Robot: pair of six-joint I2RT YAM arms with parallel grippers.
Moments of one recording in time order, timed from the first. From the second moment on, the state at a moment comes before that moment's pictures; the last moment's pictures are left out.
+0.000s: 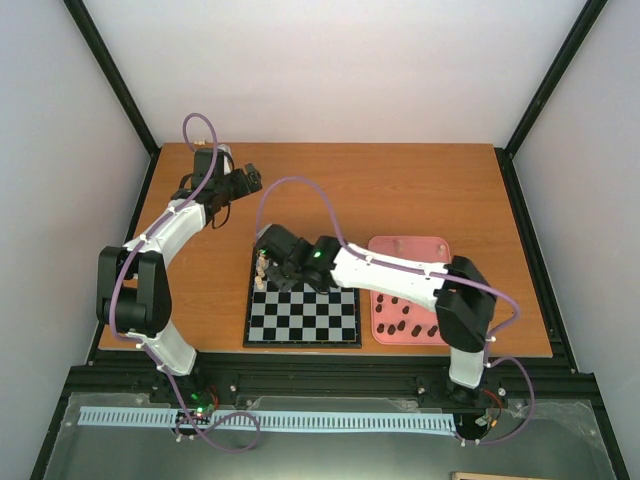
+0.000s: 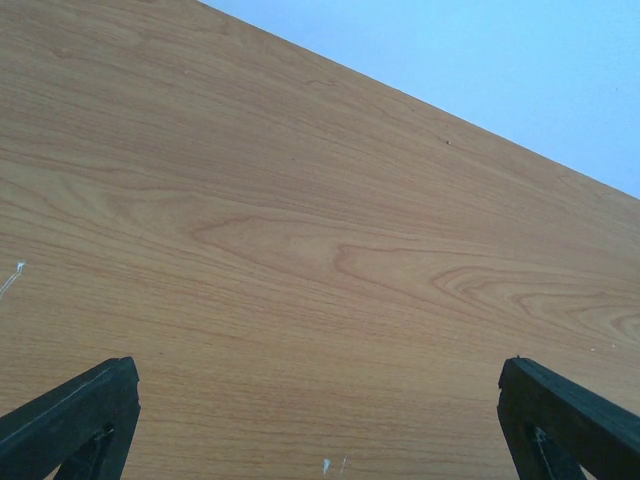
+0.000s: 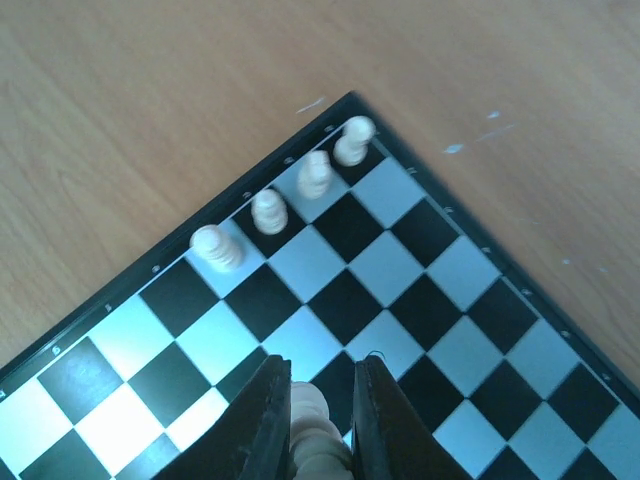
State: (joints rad) left arm -0.14 1.66 1.22 -0.20 0.09 -0.49; right arm 1.09 1.81 1.49 -0.61 0.22 0.18
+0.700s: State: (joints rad) left arm -0.14 1.66 1.22 -0.20 0.07 -0.49; right arm 1.21 2.08 1.72 -0.73 0.23 0.14
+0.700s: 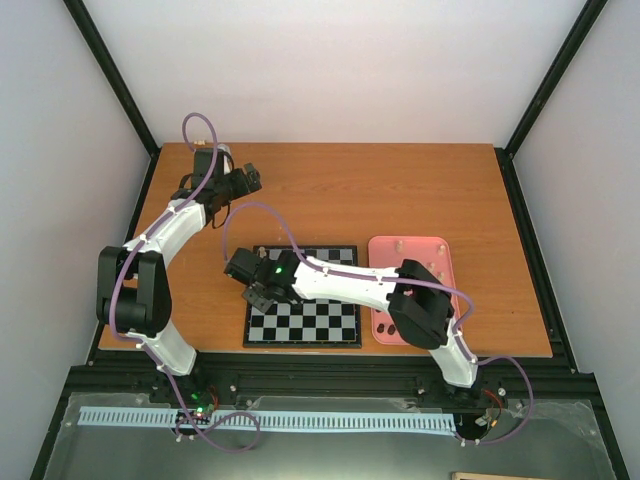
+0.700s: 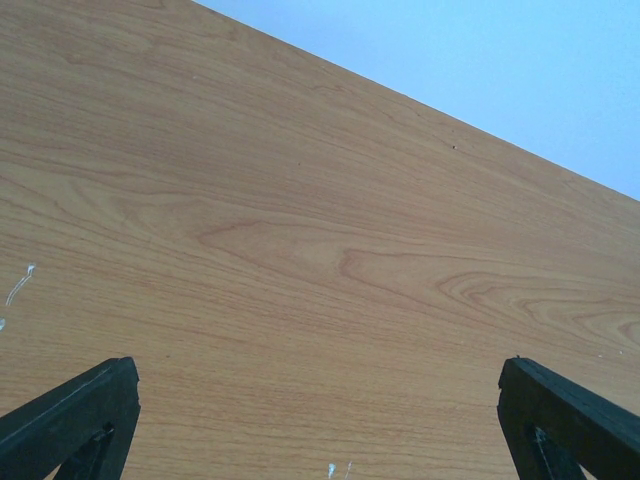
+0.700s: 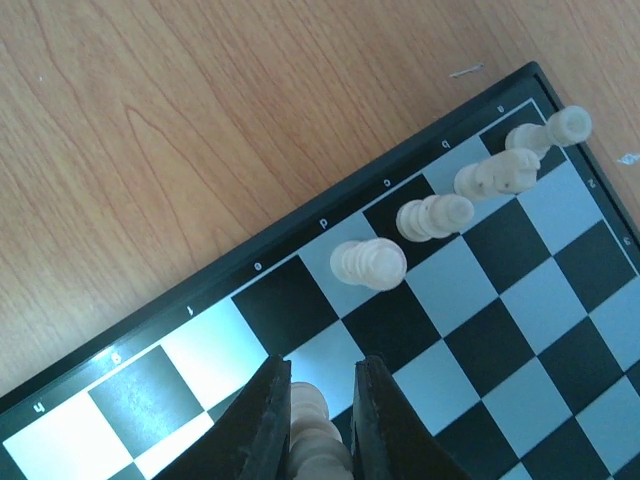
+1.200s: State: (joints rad) left arm -0.14 1.66 1.22 -0.20 0.07 -0.49; right arm 1.21 2.17 1.83 -0.73 0.20 0.12
